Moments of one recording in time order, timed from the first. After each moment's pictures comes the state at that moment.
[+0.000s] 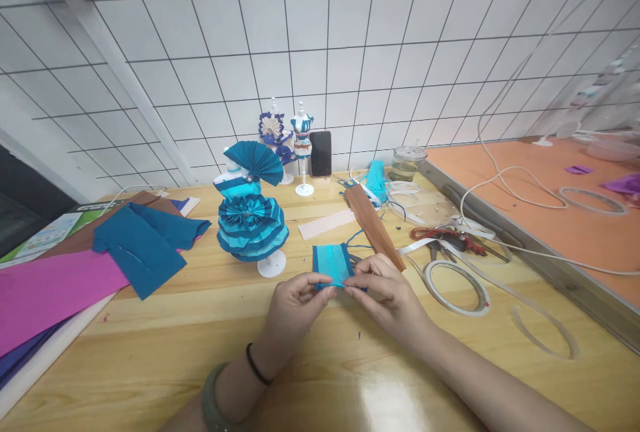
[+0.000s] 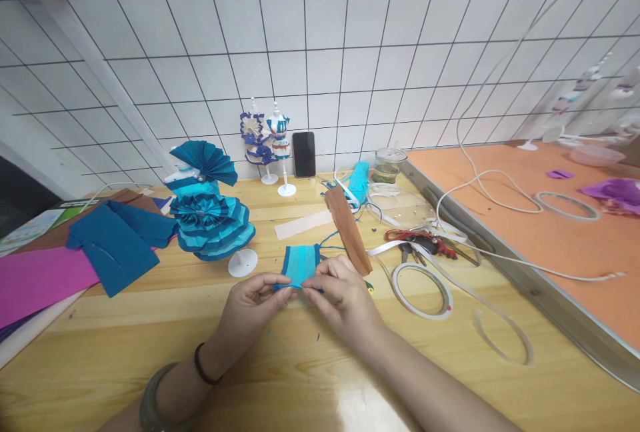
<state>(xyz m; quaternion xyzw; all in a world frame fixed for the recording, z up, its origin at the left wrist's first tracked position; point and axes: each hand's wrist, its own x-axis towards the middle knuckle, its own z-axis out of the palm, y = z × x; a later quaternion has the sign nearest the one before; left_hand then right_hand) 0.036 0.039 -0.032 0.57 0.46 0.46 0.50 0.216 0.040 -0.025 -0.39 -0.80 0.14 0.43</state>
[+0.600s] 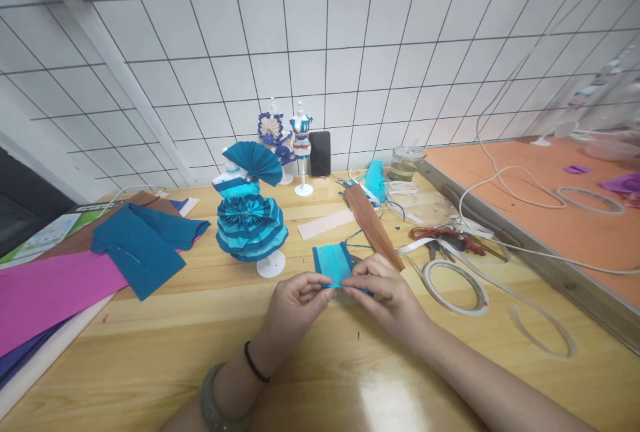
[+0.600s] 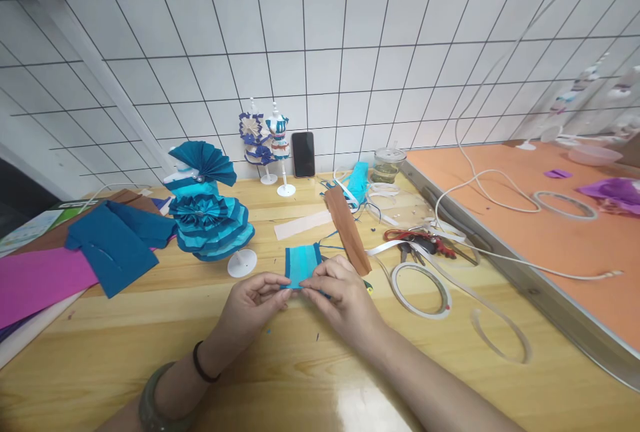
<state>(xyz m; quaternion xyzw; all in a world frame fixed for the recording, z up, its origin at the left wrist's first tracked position) 0.034 0.039 -0.027 0.55 0.46 0.44 0.54 0.218 0.043 -0.028 -0.37 -0.81 0.15 0.43</state>
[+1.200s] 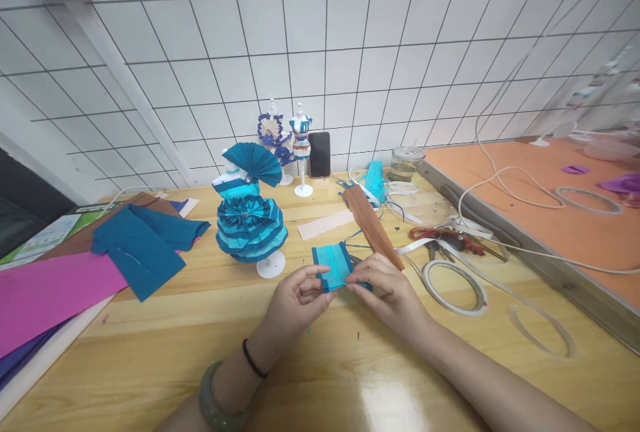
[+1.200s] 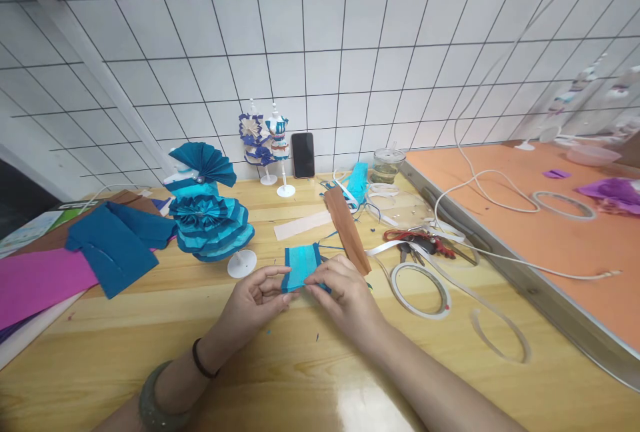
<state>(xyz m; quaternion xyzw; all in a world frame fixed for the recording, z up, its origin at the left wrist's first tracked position) 0.031 0.042 -0.024 0.53 0.42 0.43 0.60 0.220 0.045 -0.024 -0.39 -0.80 0.15 0.43</state>
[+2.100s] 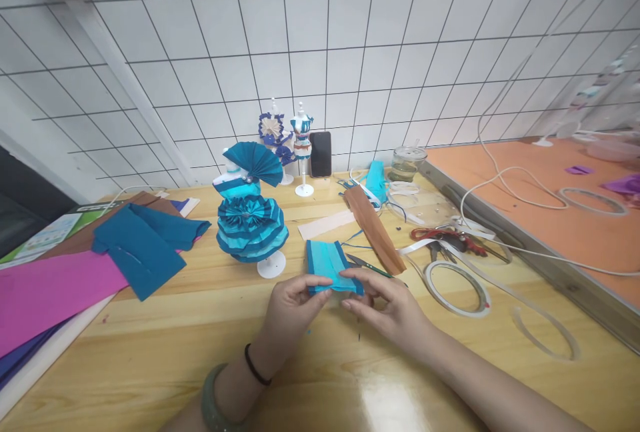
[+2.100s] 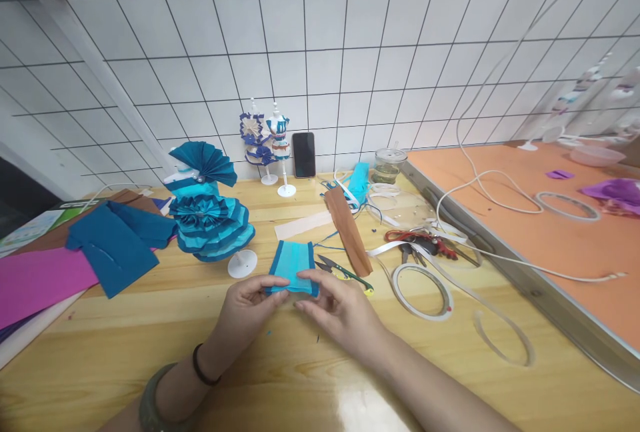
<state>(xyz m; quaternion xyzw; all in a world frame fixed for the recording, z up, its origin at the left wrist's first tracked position) 0.033 0.039 -0.027 0.58 0.46 0.49 0.46 0.213 0.032 -0.030 -0.44 -0.75 0.30 0.40</state>
